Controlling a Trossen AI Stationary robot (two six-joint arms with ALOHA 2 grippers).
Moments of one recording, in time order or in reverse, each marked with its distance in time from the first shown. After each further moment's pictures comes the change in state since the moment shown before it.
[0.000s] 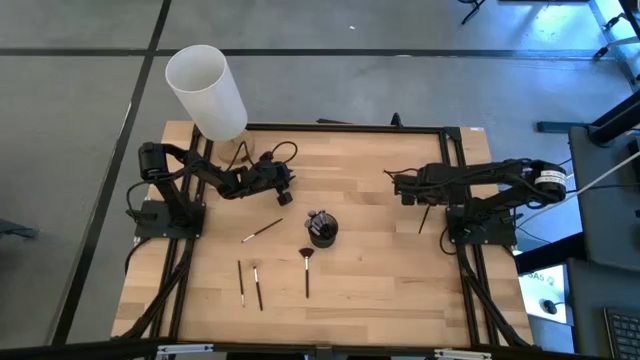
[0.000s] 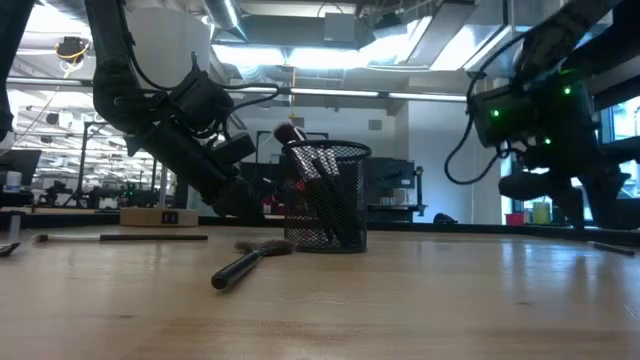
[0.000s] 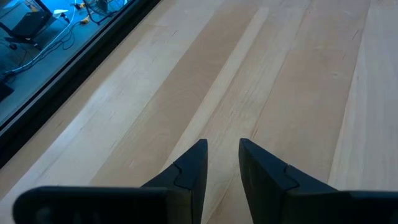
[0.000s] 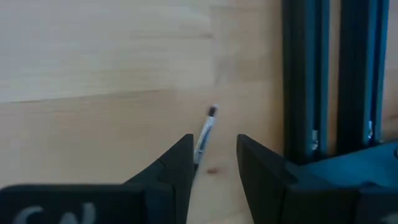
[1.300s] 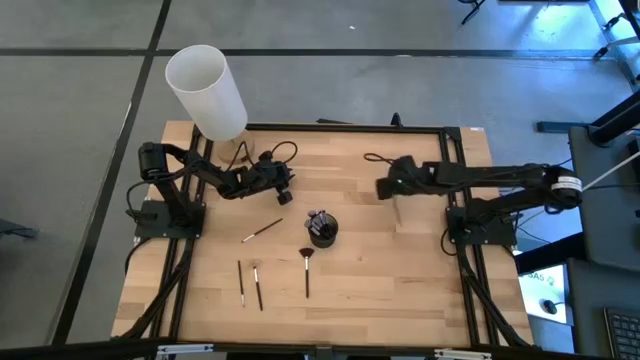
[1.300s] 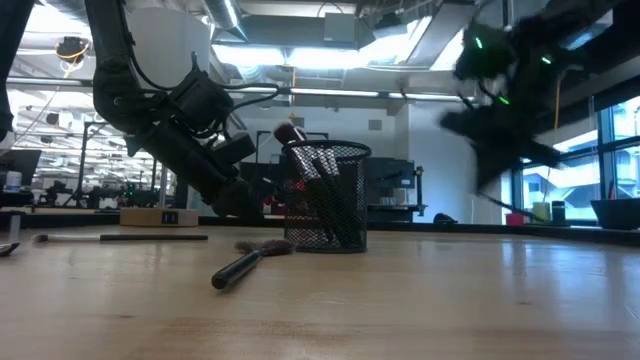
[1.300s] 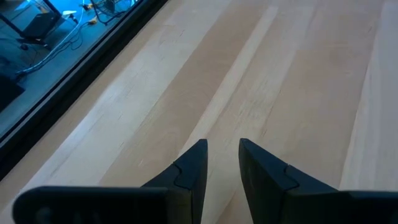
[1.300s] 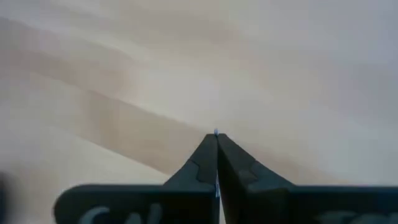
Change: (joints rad) left arm 0.000 0.000 0.000 0.000 -0.029 0.007; right arm 0.068 -0.152 0.062 0.543 -0.003 -0.387
